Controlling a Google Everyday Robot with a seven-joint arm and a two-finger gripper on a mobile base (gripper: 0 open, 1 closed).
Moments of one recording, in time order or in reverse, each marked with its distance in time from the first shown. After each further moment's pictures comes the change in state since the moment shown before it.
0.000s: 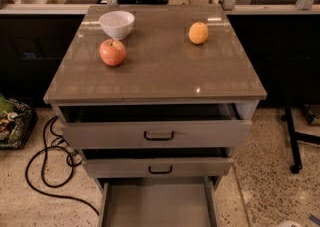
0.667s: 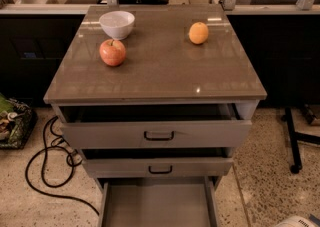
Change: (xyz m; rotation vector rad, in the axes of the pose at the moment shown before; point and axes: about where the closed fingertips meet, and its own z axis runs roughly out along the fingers) arm 0.003 -0.005 -0.034 0.019 0.030 0.060
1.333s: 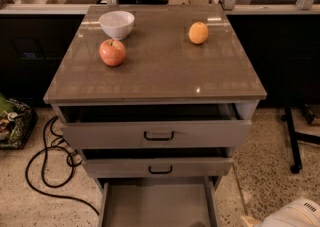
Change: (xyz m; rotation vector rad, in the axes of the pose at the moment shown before) arm -0.015 -0.009 -0.093 0.046 0.109 -0.016
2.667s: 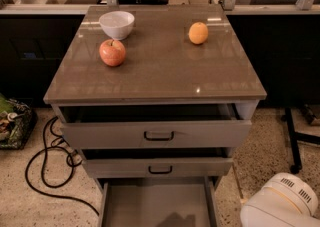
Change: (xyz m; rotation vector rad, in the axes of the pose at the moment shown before) arm -0.020 -0.021 -0.085 0.043 0.190 -0.029
